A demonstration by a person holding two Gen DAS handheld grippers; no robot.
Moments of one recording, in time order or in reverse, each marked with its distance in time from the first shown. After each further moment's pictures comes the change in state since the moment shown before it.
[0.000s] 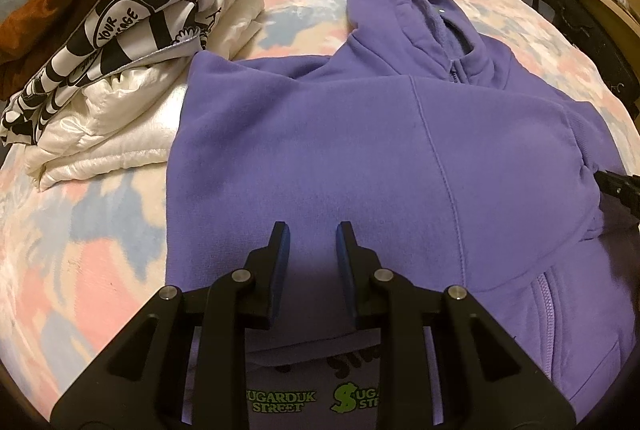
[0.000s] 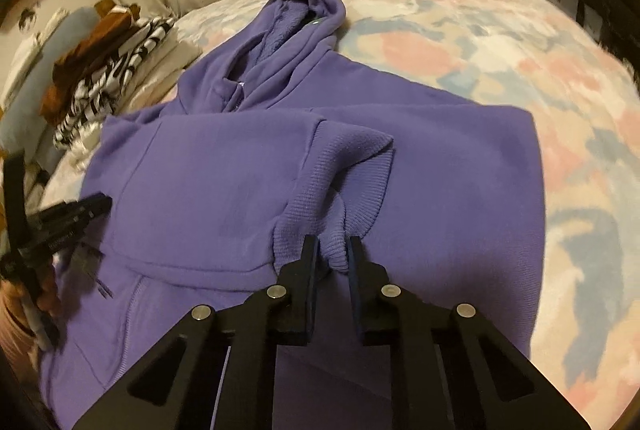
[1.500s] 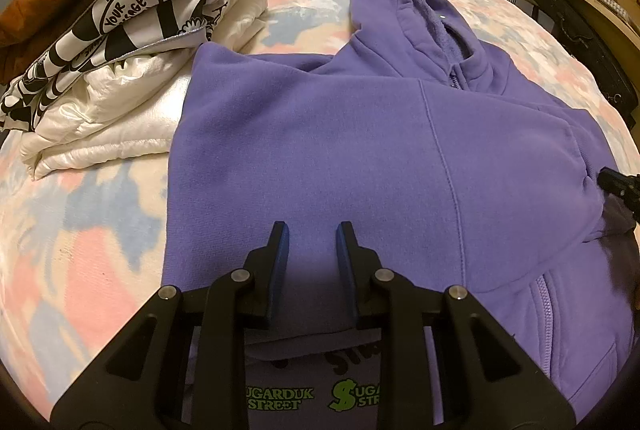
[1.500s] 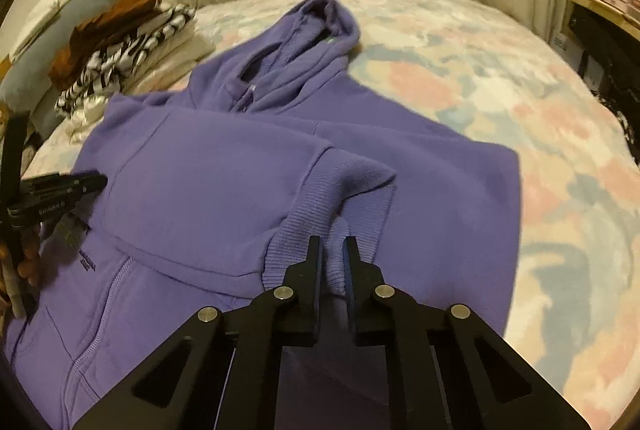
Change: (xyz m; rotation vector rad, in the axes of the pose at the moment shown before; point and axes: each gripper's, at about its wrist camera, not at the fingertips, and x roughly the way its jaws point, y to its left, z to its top) left arm -0.002 0.005 -0.007 -0.031 -0.018 -0.024; right arm -0.019 0.003 -0.003 -0.125 -0.083 -0.049
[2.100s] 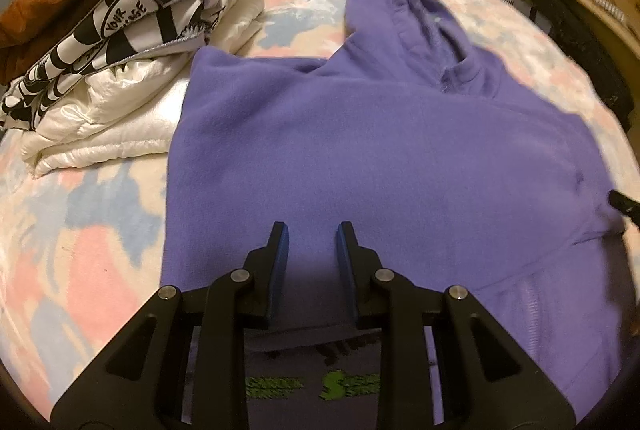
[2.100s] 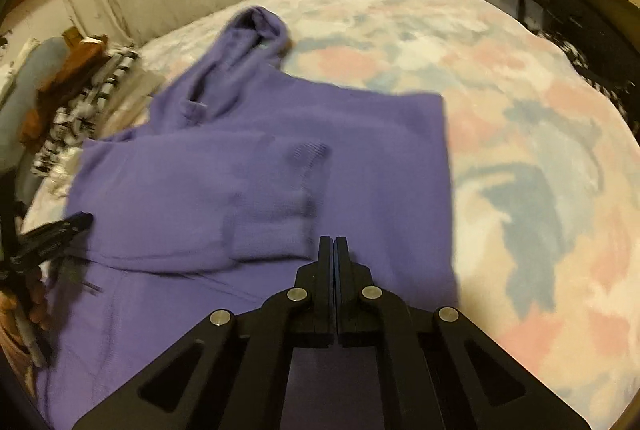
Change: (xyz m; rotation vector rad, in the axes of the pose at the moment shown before) left arm -0.012 -0.001 0.007 -0.022 0.005 -0.044; right arm -0.042 -0.018 -0.029 0.230 0.010 -0.055
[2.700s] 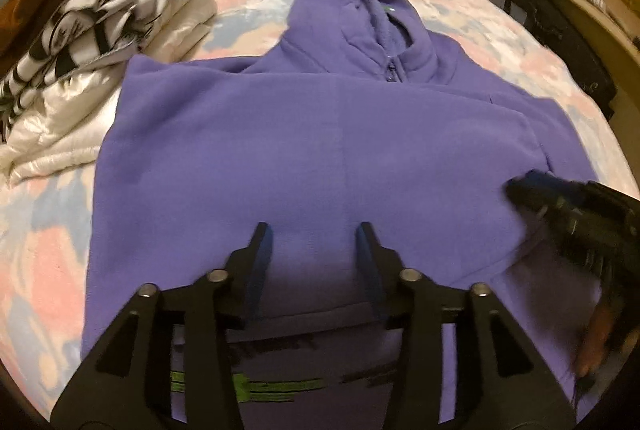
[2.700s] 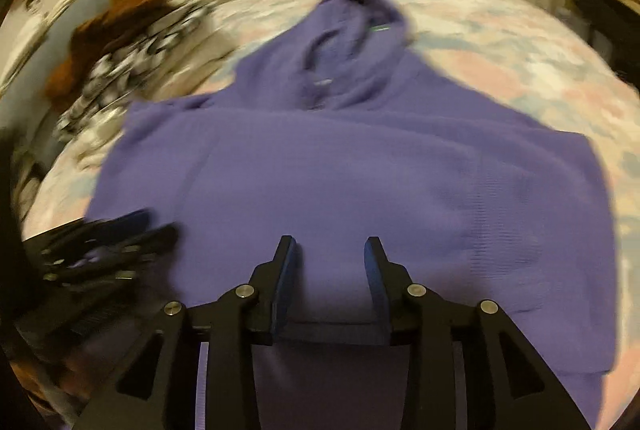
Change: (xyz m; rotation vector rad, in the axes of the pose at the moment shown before) left arm 0.008 -0.033 -0.011 0.037 0.000 -0.073; right arm 0.048 0.129 0.012 -0.113 0.025 0.037
